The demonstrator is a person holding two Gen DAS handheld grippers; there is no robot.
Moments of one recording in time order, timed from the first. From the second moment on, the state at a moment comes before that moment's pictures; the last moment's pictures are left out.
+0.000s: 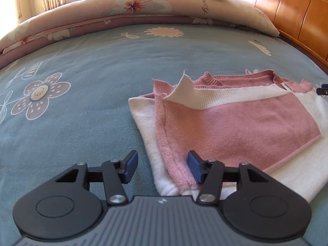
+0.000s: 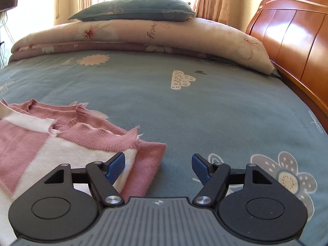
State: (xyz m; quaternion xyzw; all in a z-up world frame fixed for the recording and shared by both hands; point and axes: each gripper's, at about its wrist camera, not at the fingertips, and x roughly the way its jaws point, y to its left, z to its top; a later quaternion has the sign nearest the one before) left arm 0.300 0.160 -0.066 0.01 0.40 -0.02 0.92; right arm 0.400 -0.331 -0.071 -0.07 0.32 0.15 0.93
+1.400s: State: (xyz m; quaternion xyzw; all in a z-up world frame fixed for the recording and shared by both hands) left arm 0.242 0.078 -0.064 0.06 0.42 -0.10 0.90; right arm 0.255 -0.295 -0.105 0.01 0.31 0.24 0.92
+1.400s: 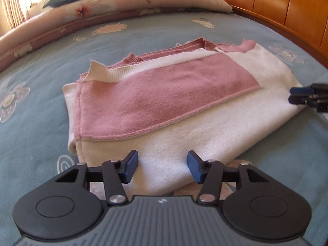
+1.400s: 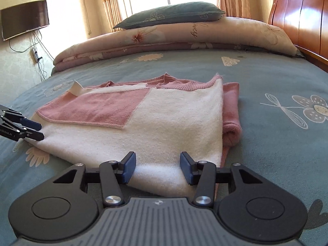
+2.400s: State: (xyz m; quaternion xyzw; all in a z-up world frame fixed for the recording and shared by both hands) left arm 0.332 0.103 -0.043 0.03 0.39 -0.02 0.92; right arm 0.249 -0.304 -0.096 0.02 0.29 0.22 0.93
